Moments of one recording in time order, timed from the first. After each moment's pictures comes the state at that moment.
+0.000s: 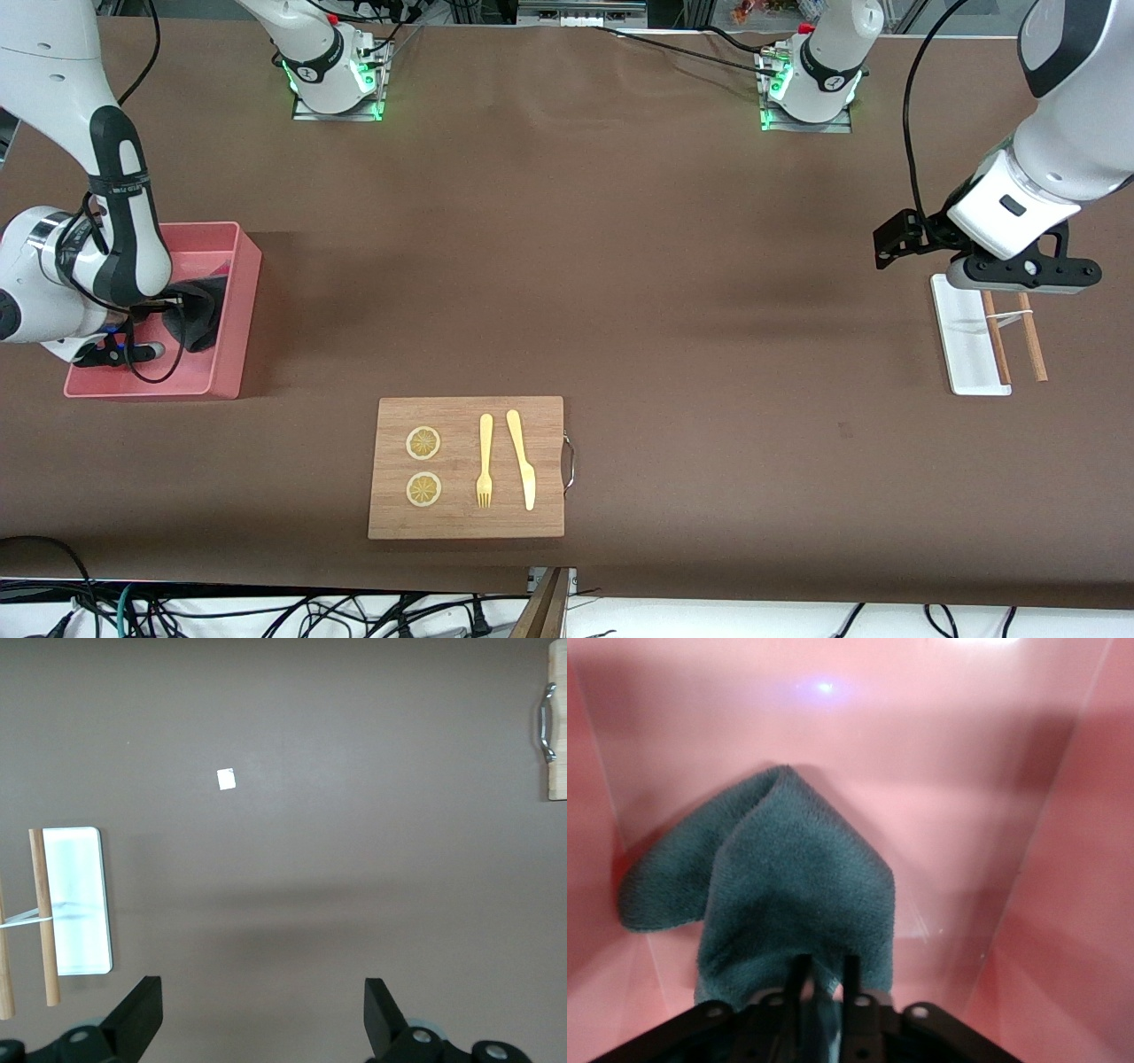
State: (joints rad) left arm -0.01 0.08 -0.16 -1.60 0.00 1.69 -0.13; right arm 0.04 0.58 -0.36 -1.78 -0.01 2.02 -0.40
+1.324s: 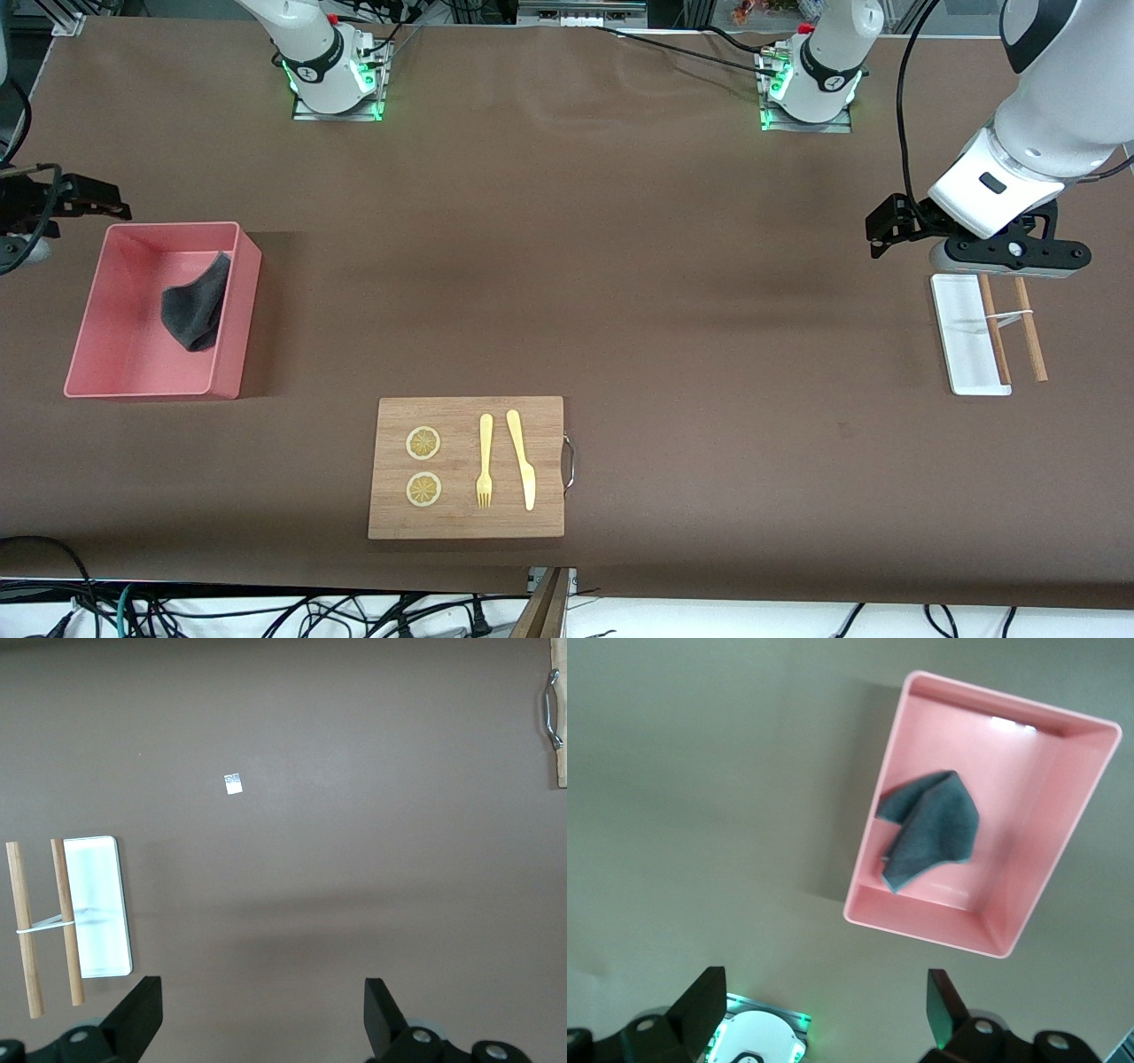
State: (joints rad) left arm -0.01 0.07 -0.19 -1.60 0.06 1.67 -0.13; right arm 0.04 0.14 -0.14 -1.51 -0.02 1.42 -0.35
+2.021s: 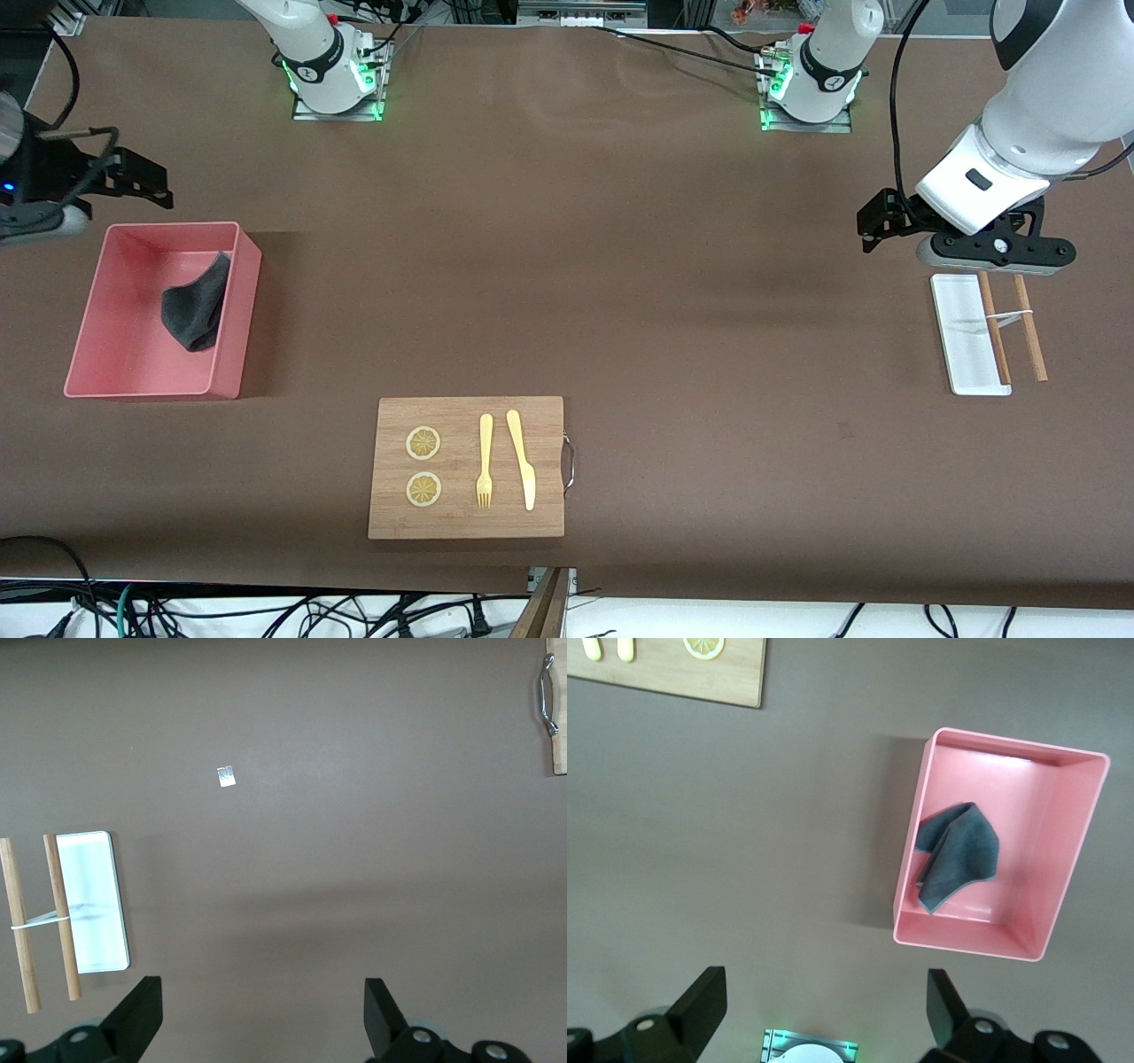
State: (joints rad) left arm -0.01 0.07 -0.20 -1.60 0.06 1.66 -0.13; right arm 0.03 0.09 0.01 -1.43 -0.02 1.41 -0.13
